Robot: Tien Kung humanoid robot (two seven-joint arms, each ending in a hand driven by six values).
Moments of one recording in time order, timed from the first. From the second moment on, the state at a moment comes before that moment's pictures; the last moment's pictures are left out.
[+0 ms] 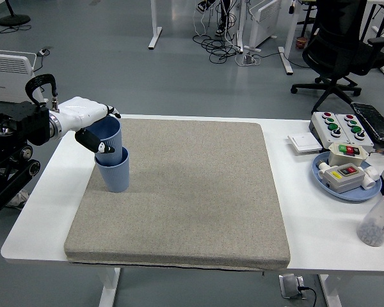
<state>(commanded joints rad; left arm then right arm) -0.99 0.53 -0.82 -1.00 2.09 -0.36 0.00 0.13 -0.18 0.04 0.22 -0.14 -0.17 -0.15</state>
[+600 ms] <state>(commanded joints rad) -0.97 0.53 -0.83 -1.00 2.03 -0.23 -0.02 0.13 -0.18 0.04 0.22 -0.14 -0.17 -0.15</state>
